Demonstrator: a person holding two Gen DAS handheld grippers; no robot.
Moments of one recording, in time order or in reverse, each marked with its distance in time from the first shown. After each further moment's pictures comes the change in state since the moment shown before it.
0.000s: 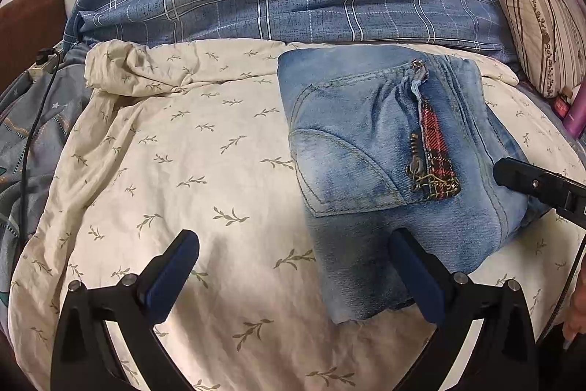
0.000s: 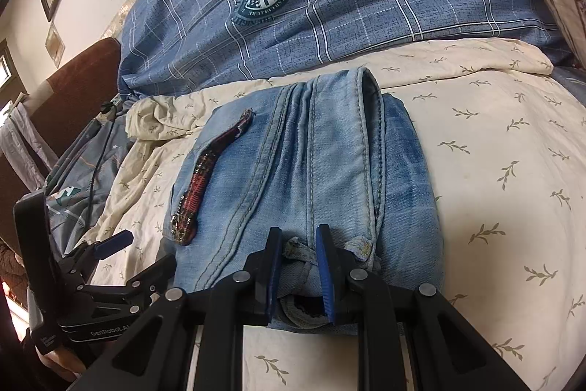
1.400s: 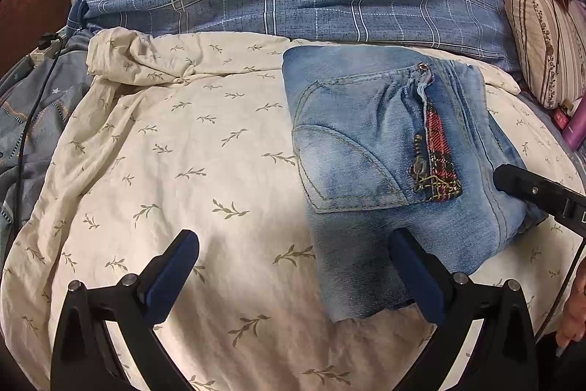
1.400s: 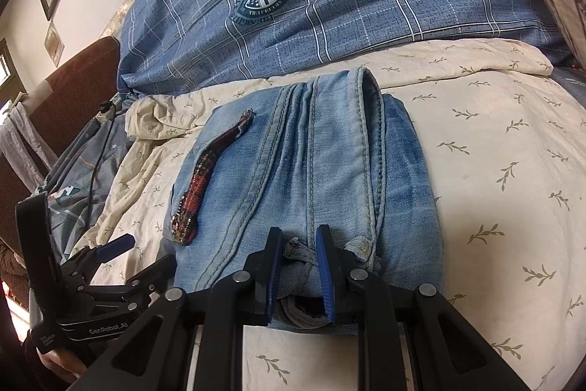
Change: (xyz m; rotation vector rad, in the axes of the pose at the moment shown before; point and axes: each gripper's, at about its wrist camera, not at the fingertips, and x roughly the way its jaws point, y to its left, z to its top) left arm 0.004 0.005 -0.002 -0.041 0.009 -0.015; right arm 0.001 0.000 0.000 -0.006 0.002 -0.003
